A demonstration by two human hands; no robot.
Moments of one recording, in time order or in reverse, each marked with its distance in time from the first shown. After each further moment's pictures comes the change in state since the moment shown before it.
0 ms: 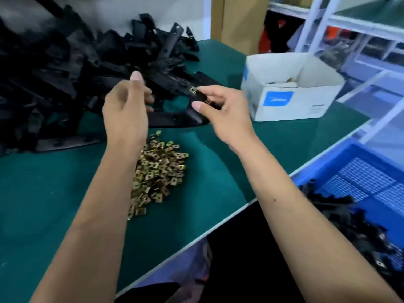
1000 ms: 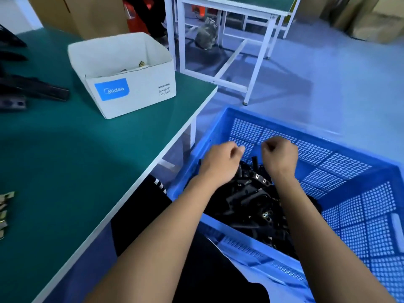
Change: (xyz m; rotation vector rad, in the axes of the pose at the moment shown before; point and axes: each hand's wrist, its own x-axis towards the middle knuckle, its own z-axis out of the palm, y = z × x) left_hand -0.269 -0.015 0.332 0.278 -1.184 0.222; right_hand -0.218 0.153 -0.343 -0.858 0.698 0.701
